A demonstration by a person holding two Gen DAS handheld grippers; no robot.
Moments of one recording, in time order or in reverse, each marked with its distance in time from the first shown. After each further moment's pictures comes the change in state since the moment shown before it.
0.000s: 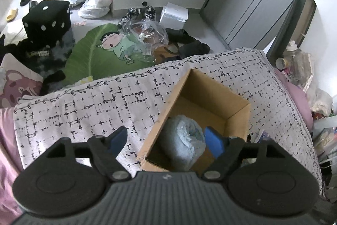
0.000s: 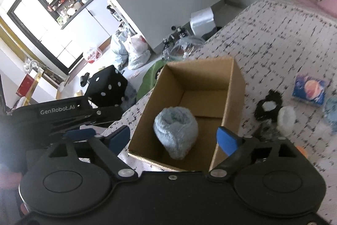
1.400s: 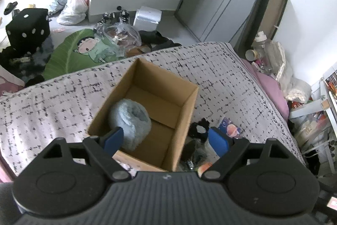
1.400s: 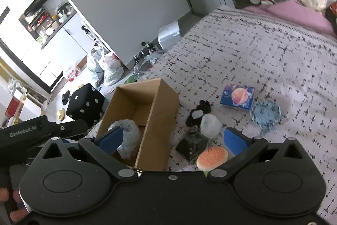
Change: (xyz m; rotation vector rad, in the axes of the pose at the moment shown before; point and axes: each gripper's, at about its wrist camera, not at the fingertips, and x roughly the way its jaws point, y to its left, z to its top) left arm -0.025 -0.079 -0.043 0.050 -0.023 -0.097; right arm -0.063 -0.097 0.002 0.098 -0.042 -0.098
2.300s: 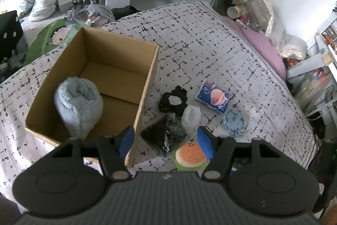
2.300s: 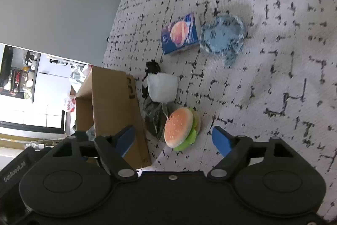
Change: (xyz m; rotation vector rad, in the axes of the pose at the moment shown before) left arm 0.076 -0.065 -0.027 0.159 0.147 -0.019; right arm 0.068 -0.102 -0.045 0.526 0.178 0.077
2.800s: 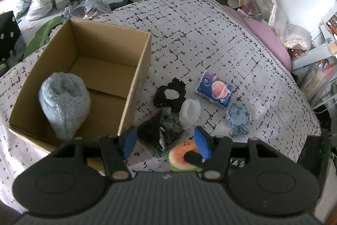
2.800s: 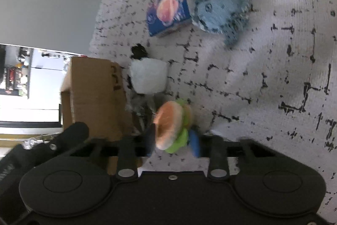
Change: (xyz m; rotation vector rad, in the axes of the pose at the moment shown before) left arm 0.027 -0.013 -0.003 0.025 0.032 0.022; right arm 0.043 -0.010 0.004 0.039 0.076 -0.038
